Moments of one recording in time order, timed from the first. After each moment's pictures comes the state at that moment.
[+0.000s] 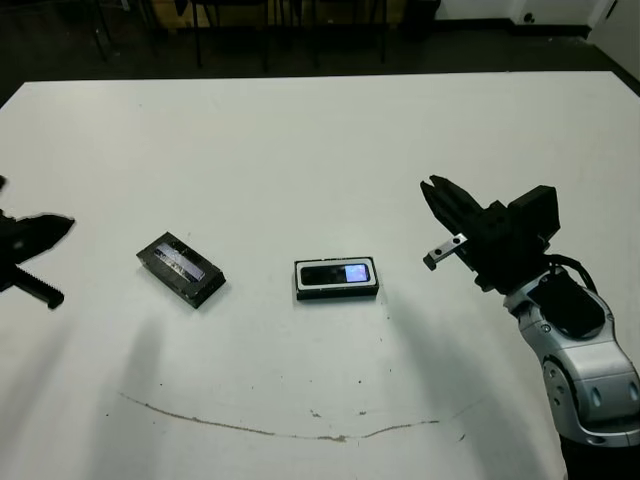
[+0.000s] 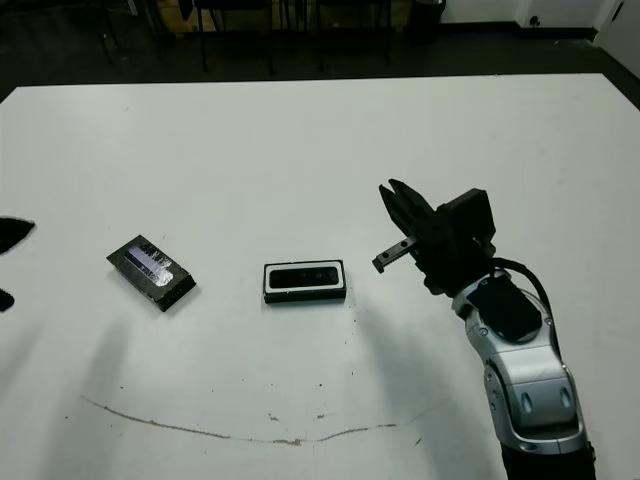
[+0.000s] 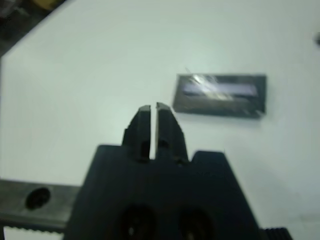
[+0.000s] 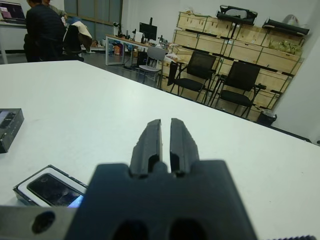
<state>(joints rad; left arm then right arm) 0.07 1.17 0.31 -0.44 -0.45 0.92 -0.66 -0.11 -0.37 0.00 -0.44 0.17 0.37 0.39</state>
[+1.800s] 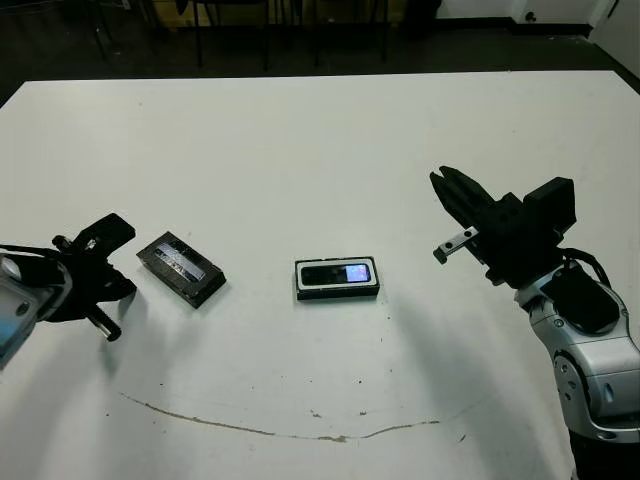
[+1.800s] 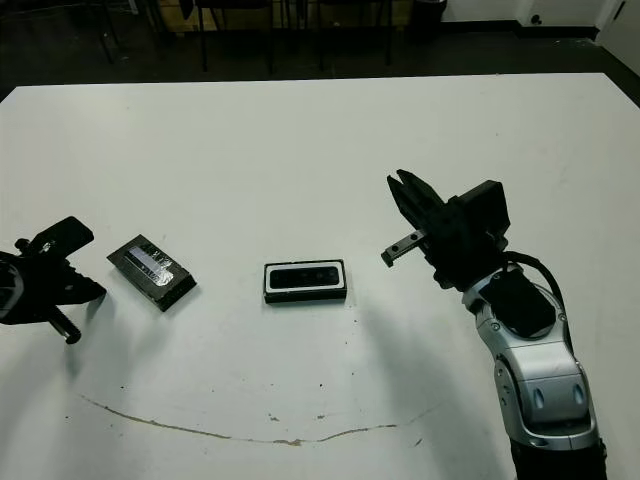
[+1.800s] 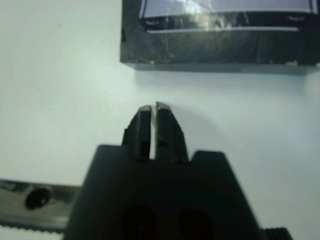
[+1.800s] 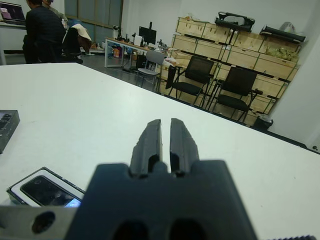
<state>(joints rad) -0.24 0.99 -0.22 -0.22 -0.18 1.06 -0.61 -0.12 -0.40 -0.02 -0.44 0.18 0.35 0.40</state>
